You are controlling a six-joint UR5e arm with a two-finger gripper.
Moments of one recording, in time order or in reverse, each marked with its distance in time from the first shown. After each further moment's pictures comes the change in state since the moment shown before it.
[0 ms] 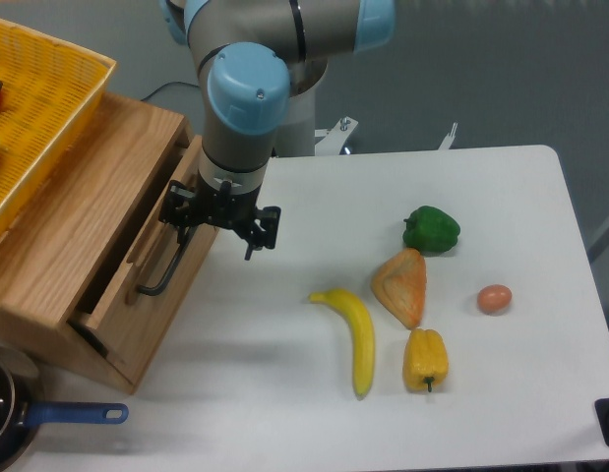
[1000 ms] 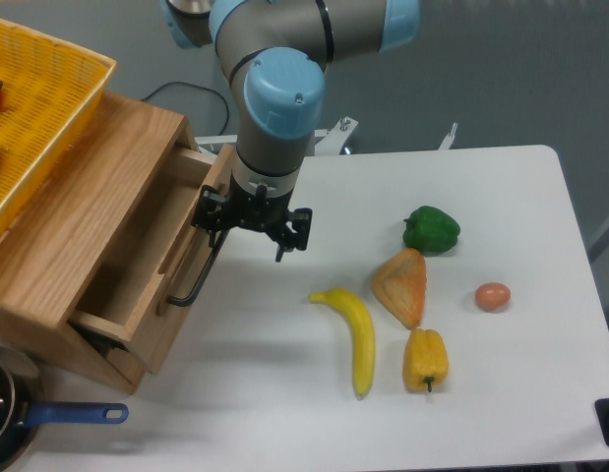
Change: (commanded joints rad) arm 0.041 -0.009 -0.003 0.000 0.021 0.034
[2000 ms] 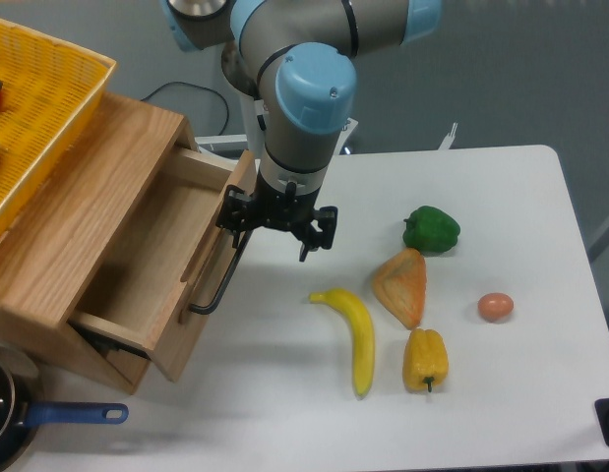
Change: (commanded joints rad) arm 0.058 0.000 0.011 -0.002 0.000 0.040
